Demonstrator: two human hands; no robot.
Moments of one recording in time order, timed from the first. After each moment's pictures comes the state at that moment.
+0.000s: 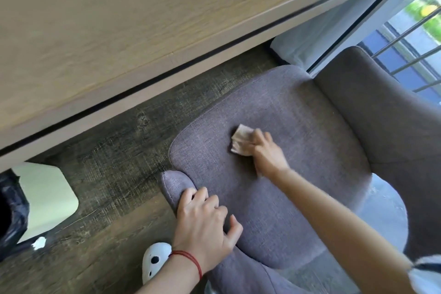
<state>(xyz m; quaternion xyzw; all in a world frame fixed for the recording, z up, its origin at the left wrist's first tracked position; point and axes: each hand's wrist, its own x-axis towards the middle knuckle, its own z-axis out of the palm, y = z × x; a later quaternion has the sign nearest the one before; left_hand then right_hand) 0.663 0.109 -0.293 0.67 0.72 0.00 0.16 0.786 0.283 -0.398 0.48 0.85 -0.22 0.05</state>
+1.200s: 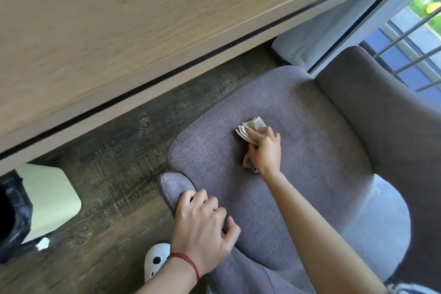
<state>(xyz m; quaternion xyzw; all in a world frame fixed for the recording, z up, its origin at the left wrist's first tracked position) 0.661 0.109 -0.297 0.68 0.72 0.03 0.16 0.770 0.281 -0.401 0.62 0.74 -0.24 -0.10</state>
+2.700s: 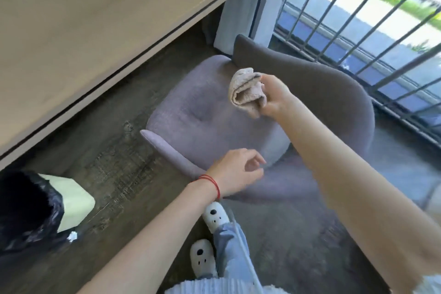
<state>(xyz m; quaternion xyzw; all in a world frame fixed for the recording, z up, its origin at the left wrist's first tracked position) 0.802 0.053 -0.099 0.65 0.56 0.09 0.50 0.904 0.203 -0.082 0.46 0.08 -0.81 -0.34</state>
